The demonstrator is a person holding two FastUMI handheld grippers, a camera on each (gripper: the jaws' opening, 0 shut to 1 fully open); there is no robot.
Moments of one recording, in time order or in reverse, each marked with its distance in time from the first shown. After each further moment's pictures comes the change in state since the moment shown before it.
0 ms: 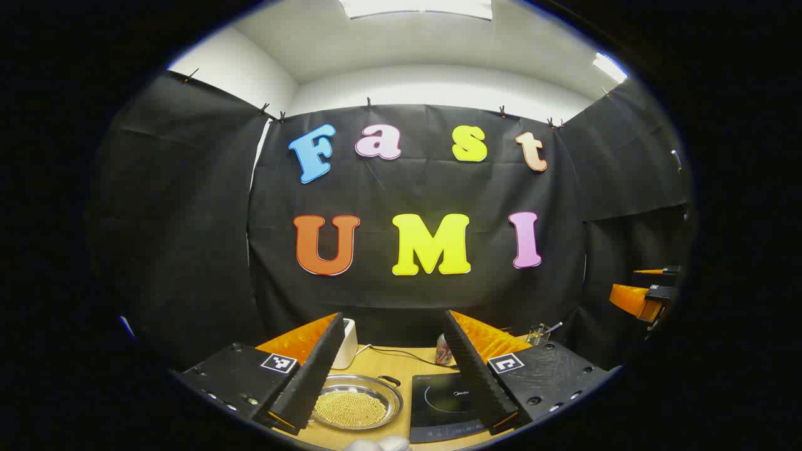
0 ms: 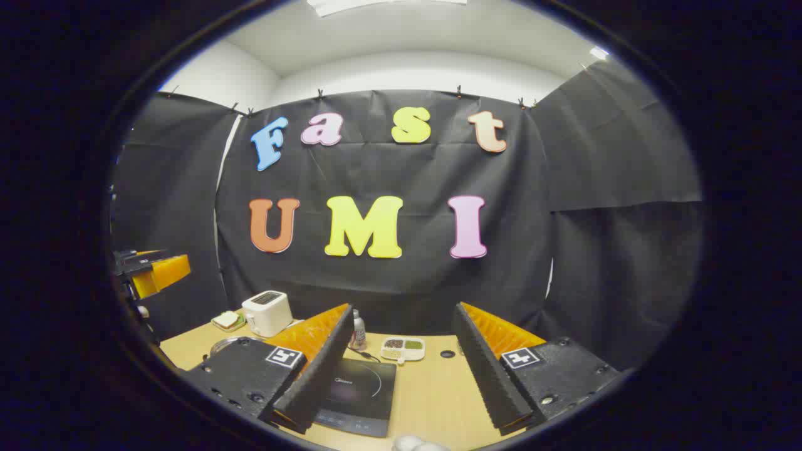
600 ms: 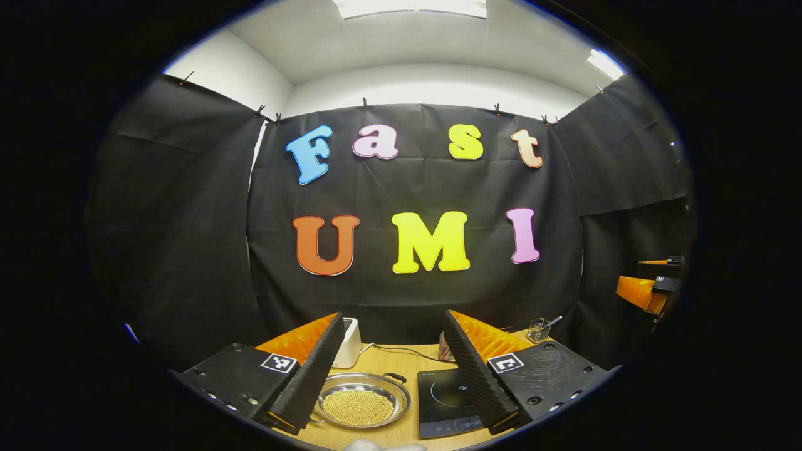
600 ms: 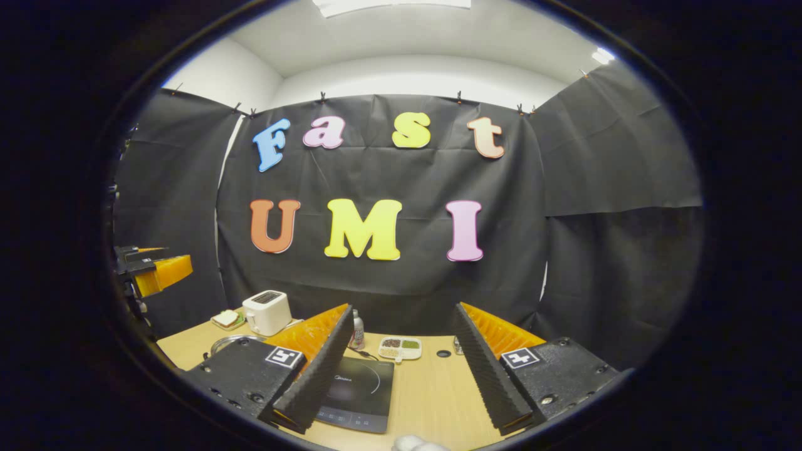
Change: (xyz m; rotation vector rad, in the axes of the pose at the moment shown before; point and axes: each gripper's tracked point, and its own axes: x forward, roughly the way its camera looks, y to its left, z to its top) left arm -0.010 0.013 0.005 0.017 -0.005 -0.011; right arm -0.021 0.006 0.003 -0.020 -0.015 -0.008
